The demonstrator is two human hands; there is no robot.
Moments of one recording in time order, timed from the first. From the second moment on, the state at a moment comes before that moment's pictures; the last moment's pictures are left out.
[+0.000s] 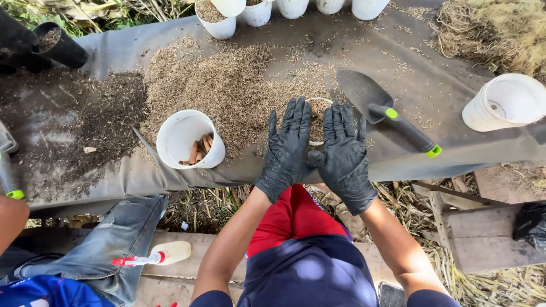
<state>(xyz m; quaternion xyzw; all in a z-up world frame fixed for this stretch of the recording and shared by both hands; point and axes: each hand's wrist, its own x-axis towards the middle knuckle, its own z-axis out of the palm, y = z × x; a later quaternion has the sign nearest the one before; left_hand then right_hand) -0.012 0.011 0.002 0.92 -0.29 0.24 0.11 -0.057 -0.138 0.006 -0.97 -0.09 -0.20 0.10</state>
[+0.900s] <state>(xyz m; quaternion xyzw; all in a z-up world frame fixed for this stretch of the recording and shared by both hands) -0.016 0.010 0.018 0.95 -0.13 0.27 -0.11 -0.051 -0.151 0.010 -0.96 -0.07 -0.23 0.15</state>
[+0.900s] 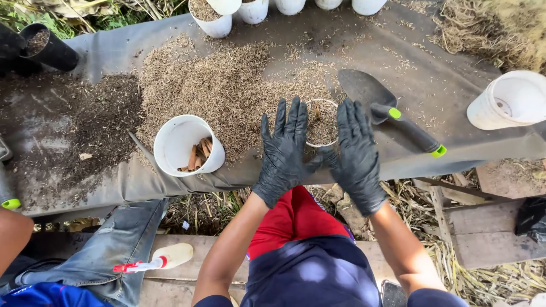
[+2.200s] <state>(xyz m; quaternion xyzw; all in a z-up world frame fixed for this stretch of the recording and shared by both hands) -0.009 0.026 -0.033 0.85 -0.39 0.28 0.23 -0.045 -0.183 -0.025 -0.92 -0.24 -0.29 0.11</state>
